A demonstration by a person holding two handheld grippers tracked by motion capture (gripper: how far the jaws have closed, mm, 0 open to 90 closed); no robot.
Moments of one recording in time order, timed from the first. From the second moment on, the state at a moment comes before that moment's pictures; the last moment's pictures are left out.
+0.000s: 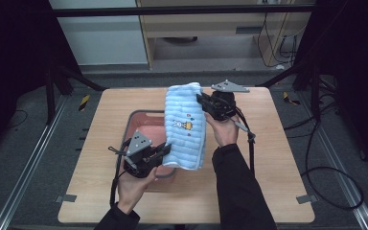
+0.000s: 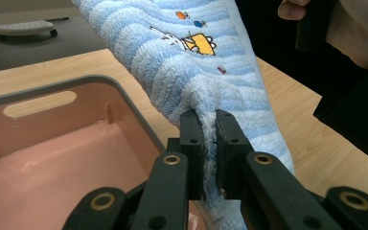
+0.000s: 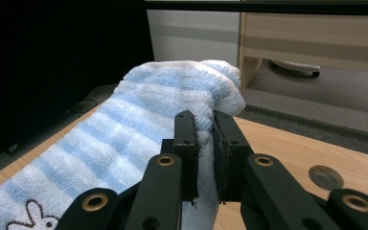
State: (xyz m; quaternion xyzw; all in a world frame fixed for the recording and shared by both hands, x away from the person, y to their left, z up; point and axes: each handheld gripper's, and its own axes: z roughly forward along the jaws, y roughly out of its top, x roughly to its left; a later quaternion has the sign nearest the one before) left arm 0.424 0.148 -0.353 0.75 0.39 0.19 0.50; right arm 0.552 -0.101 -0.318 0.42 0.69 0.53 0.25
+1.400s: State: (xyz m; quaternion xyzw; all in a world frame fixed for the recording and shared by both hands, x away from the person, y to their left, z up) left arm 0.445 0.224 -0.374 0.73 0.46 0.21 0.46; right arm 0.590 -0.016 -0.346 0.40 0.71 0.53 0.22
